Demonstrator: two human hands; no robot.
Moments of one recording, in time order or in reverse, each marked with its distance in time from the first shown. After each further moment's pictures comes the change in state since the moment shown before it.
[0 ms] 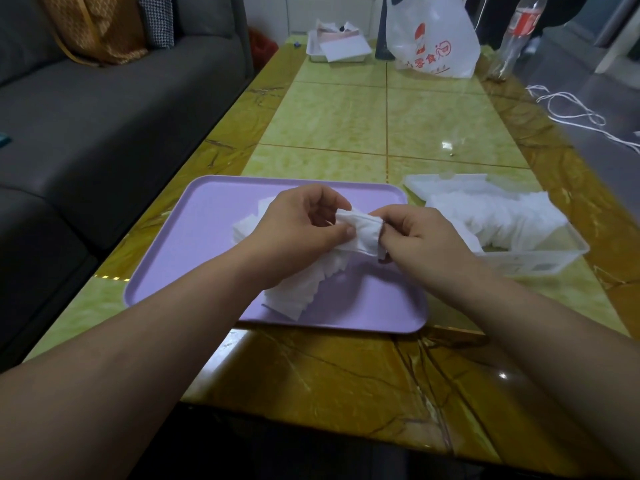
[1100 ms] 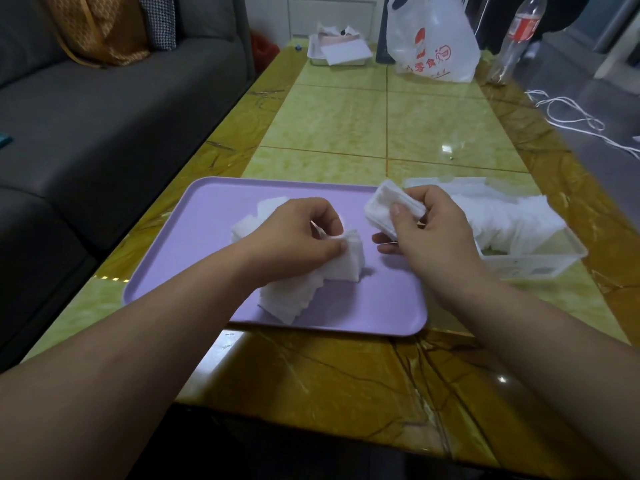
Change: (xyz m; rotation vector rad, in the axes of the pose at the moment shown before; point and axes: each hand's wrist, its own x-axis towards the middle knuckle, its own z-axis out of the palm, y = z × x) left_hand -0.001 0.004 -0.009 0.400 -0.073 0.009; right_hand 0.002 0.006 0.004 0.329 0.262 0.122
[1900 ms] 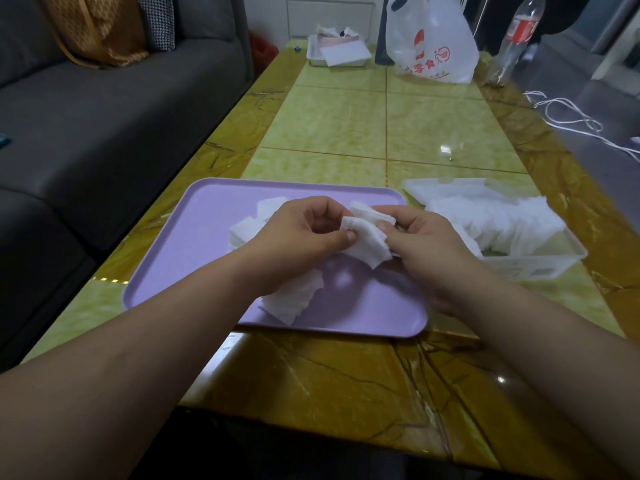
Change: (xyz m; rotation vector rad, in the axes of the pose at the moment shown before) left_hand -0.001 -0.006 0.010 -0.527 -0.087 -0.004; right_hand -0.001 0.001 0.002 0.146 -0.234 0.188
